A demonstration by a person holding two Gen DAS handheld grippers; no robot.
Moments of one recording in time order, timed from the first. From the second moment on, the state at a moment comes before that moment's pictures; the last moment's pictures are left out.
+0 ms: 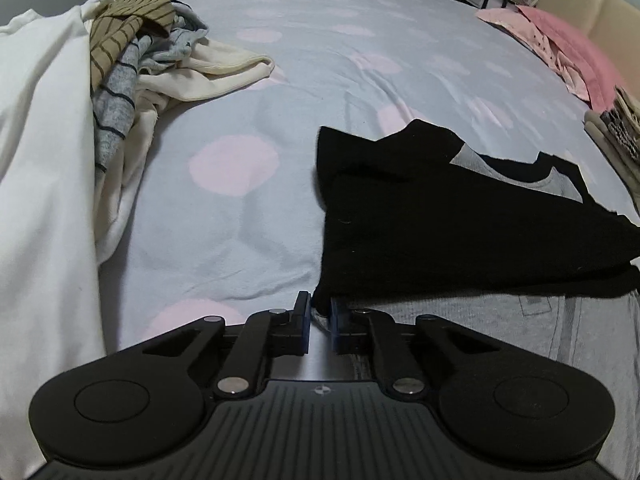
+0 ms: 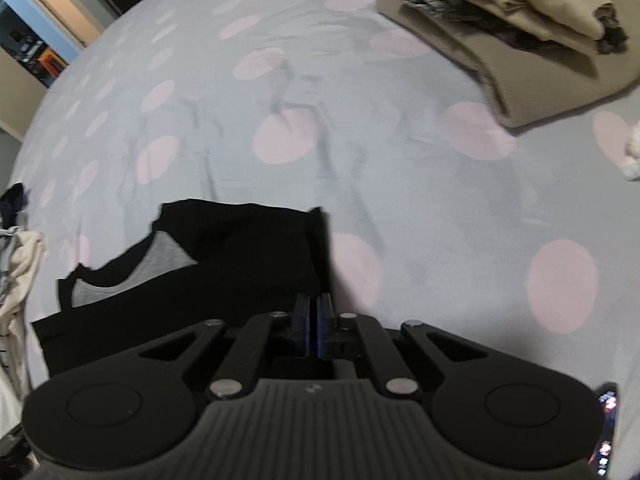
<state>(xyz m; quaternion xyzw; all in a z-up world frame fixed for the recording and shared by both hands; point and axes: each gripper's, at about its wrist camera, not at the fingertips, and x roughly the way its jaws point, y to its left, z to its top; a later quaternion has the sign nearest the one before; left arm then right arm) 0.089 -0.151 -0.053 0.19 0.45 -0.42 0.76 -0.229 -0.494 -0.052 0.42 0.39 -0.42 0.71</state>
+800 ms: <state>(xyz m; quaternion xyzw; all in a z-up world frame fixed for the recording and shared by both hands) 0.050 -0.122 -0.047 0.26 0.50 -0.44 0.70 -0.252 -0.438 -0.071 0.39 0.45 -0.33 0.73</state>
